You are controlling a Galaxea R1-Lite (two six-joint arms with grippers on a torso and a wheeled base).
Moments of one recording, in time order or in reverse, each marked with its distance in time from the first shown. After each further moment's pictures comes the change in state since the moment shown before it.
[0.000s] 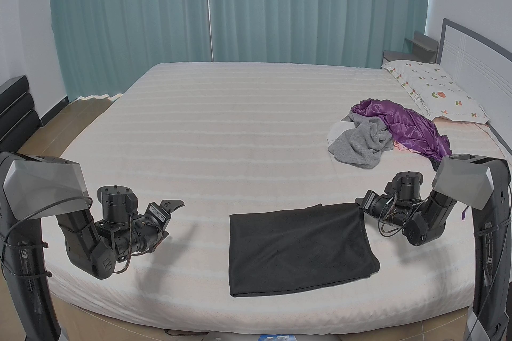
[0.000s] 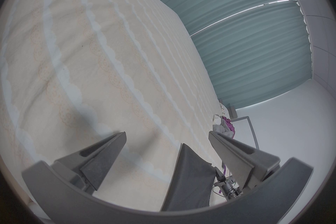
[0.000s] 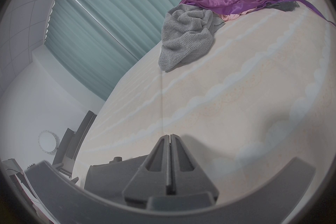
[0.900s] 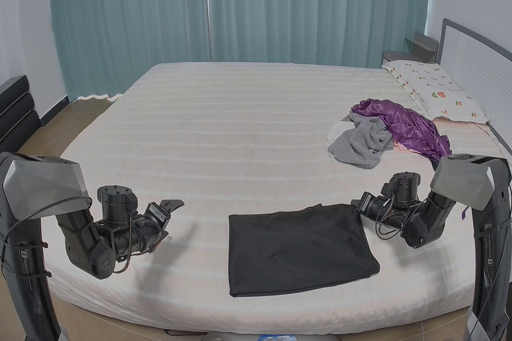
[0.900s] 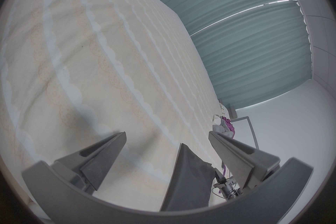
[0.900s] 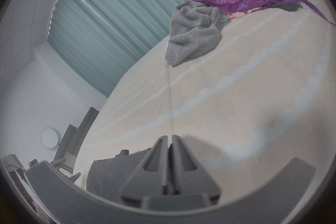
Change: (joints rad) left arm 0.001 -0.001 0.000 0.000 0.000 0.000; right arm 0.033 -0.018 0.028 -0.008 0.003 -0.003
